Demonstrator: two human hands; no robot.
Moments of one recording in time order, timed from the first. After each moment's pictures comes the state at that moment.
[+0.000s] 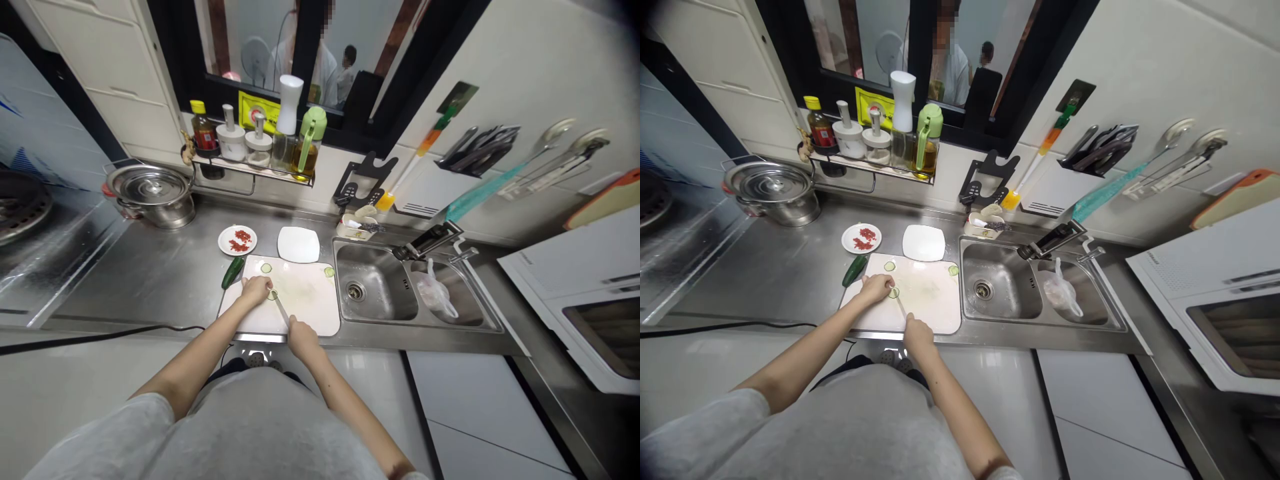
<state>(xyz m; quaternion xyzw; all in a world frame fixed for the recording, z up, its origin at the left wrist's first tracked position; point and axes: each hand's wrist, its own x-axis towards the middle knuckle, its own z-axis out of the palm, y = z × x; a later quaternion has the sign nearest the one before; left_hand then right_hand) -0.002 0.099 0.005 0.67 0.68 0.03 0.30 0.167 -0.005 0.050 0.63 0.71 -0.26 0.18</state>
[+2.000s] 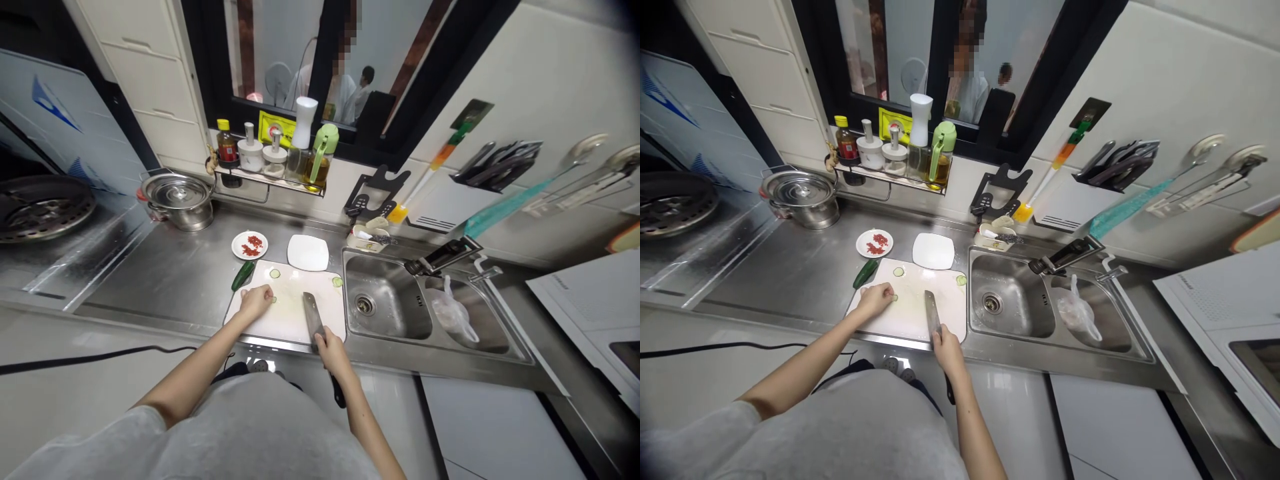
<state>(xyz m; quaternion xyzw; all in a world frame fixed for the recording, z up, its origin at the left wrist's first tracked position) -0.011 0.064 0.018 0.62 0.72 0.11 0.29 0.247 -0.013 0.037 0.68 0.65 -0.32 -0.02</state>
